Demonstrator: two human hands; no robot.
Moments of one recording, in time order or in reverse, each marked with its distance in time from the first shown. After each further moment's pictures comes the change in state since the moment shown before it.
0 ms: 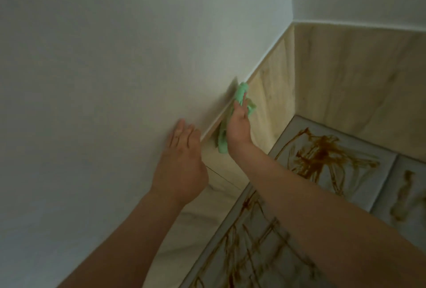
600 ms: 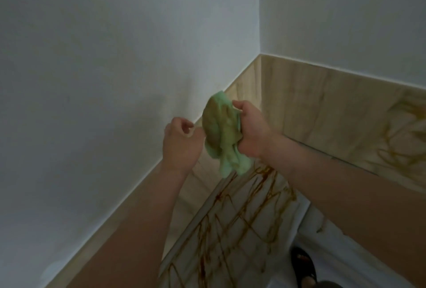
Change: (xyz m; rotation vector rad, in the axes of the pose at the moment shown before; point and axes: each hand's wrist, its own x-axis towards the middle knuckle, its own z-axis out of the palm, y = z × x) left_hand -0.067 0.059 -0.065 -0.836 0.255 -0.478; right_hand -0.165 -0.109 -0.078 0.130 -0.418 0.305
